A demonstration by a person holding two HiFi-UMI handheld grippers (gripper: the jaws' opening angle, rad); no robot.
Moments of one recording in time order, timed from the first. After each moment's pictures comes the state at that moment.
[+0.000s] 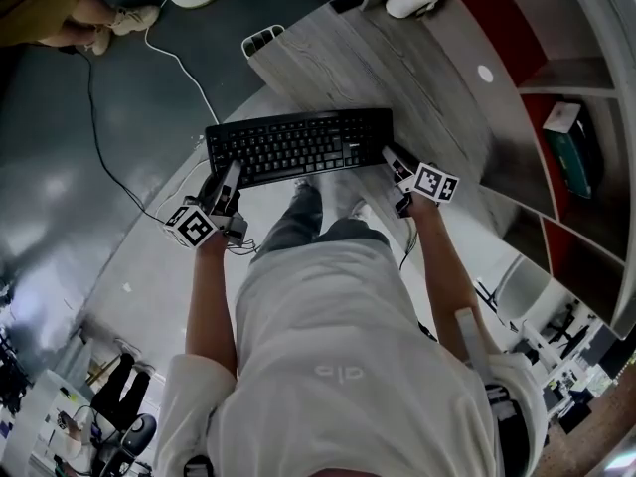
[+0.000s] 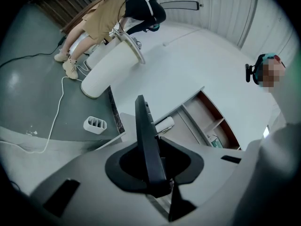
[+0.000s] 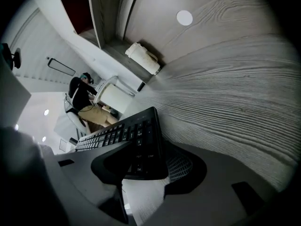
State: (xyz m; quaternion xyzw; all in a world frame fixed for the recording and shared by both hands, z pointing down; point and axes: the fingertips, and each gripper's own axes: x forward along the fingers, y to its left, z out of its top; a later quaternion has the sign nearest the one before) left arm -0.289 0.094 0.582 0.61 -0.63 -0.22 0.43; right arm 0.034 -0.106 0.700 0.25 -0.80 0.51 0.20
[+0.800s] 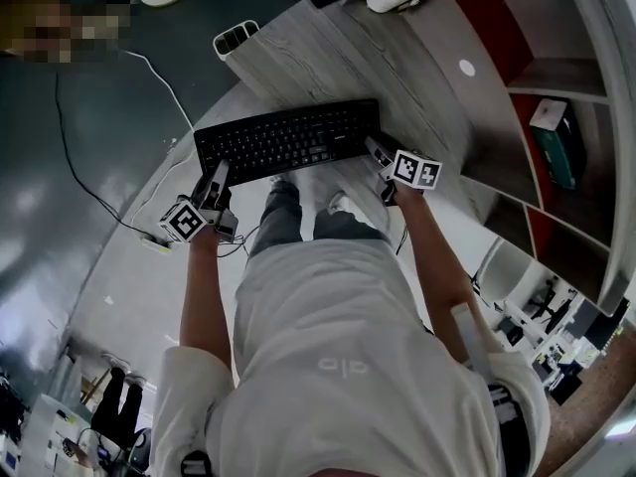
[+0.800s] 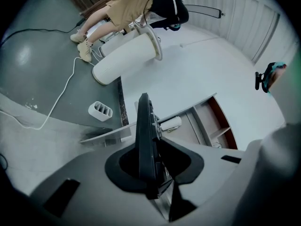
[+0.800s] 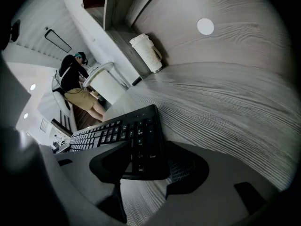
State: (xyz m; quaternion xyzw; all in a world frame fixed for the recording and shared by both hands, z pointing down) left arm -0.298 0.094 0.657 0.58 -0.60 -0.27 0.48; right arm 0.031 -0.123 0.706 0.30 -0.80 0.43 0.29
